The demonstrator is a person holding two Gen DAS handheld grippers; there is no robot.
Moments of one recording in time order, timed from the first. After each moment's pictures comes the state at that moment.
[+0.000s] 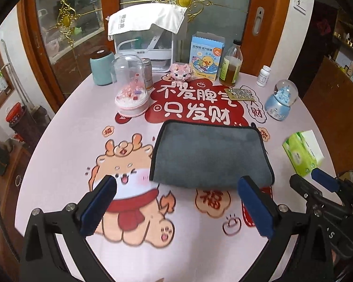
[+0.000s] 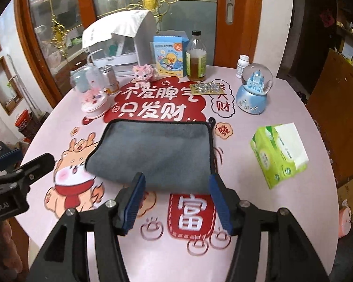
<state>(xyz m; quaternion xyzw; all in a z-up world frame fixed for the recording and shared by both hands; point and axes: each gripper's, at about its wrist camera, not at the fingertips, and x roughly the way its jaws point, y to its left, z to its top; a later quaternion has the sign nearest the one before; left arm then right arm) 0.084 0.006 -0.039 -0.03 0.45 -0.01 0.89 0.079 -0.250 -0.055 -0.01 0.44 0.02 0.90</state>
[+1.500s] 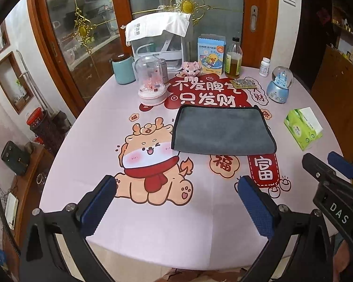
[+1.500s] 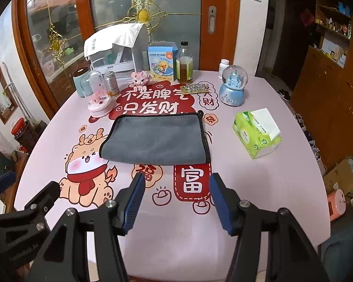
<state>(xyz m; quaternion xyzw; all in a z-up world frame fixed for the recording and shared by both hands) -0.018 0.008 -0.017 0.02 0.43 0.03 0.90 -0.015 -0.222 -0.022 0.00 0.42 -0.03 0.91</state>
